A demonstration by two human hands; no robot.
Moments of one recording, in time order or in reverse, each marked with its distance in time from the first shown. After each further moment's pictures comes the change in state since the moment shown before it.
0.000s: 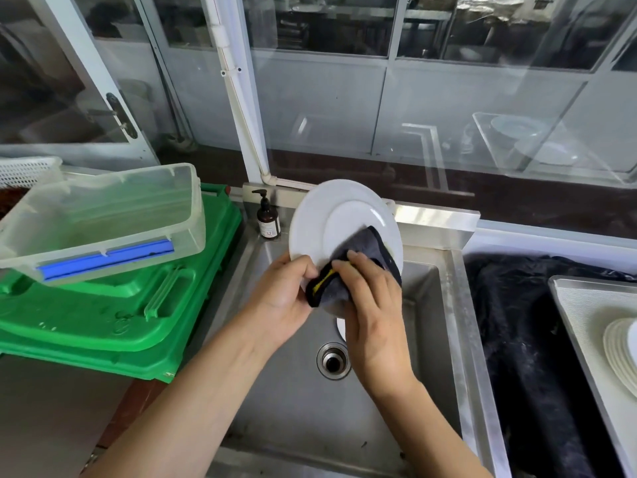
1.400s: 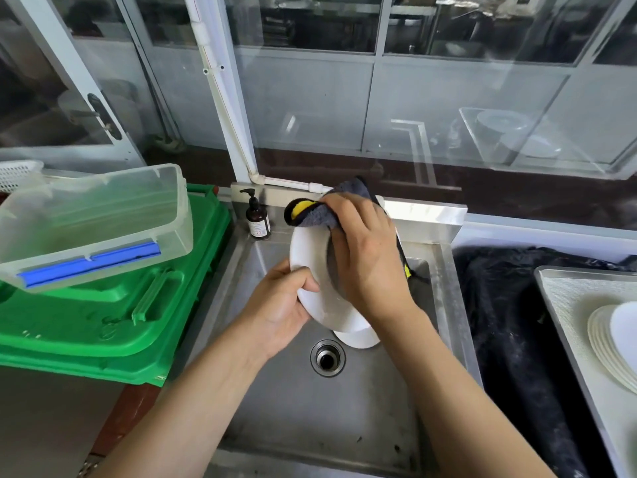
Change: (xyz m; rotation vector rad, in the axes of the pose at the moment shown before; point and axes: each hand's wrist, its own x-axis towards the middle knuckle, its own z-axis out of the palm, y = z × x) left_hand -0.006 -0.013 0.000 0.129 -0.018 -0.038; right_hand 0.085 -0.002 -0.018 -0.071 -0.022 0.002
